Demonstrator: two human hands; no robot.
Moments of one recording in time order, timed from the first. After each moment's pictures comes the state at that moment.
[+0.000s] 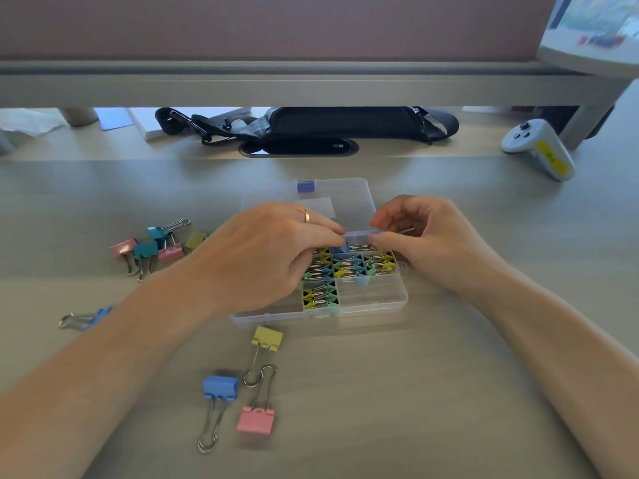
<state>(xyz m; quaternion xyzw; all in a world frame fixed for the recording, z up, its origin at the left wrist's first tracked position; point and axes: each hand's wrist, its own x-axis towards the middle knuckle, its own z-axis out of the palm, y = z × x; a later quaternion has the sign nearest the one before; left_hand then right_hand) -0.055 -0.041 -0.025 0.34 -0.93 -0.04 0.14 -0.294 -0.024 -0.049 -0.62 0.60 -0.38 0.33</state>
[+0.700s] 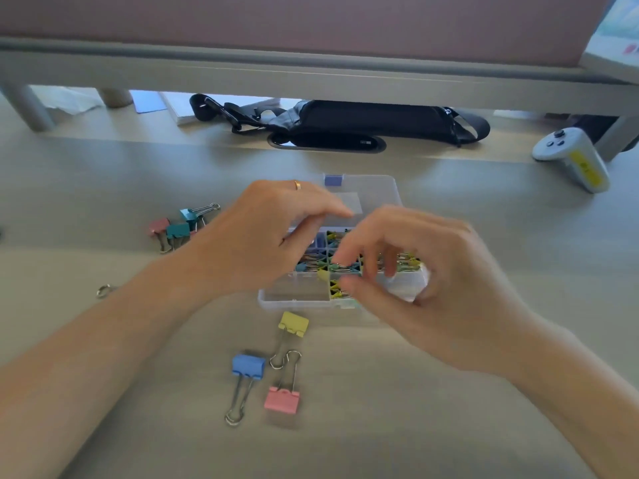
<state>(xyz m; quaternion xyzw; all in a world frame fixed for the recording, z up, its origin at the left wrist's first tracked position) -0.028 -0.041 -0.026 0.36 -0.89 -0.10 0.27 -0.241 0.034 -0.016 -0.82 0.40 -0.37 0.17</state>
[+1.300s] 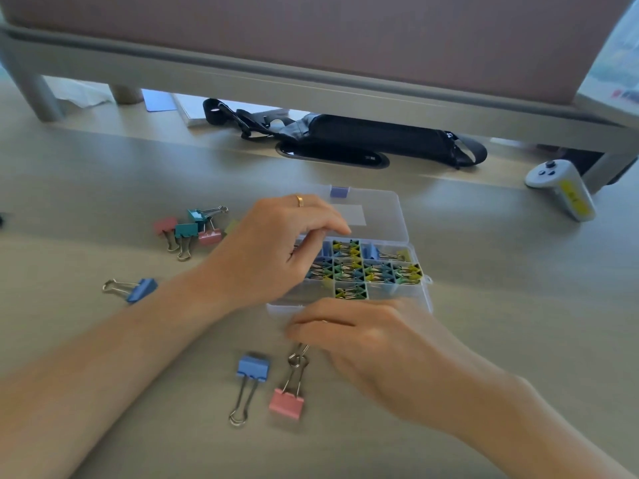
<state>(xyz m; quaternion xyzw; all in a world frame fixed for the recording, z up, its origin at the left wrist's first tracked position) -0.027 -0.037 -0.042 0.35 -0.86 -0.10 0.34 -0.218 0.047 -0.045 -0.93 0.33 -0.12 0.04</state>
